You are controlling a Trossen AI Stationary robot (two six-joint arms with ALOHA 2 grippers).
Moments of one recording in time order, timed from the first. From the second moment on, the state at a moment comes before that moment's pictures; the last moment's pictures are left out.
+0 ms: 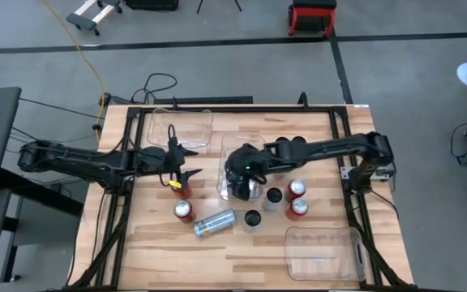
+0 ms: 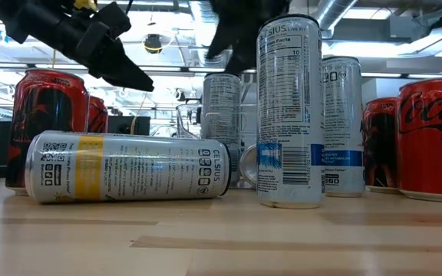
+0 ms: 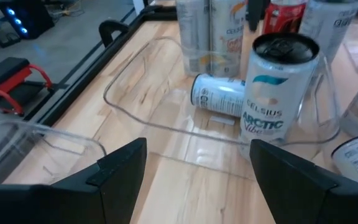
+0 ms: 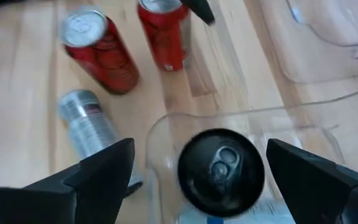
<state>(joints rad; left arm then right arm) 0.02 0.92 0.49 0.04 -0.31 0.03 0.06 1.78 1.55 -0.62 0.10 0.25</state>
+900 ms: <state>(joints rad) 0.08 0.95 0.49 0.20 -0.32 0.05 0.01 1.79 1.56 -0.73 0.16 0.24</state>
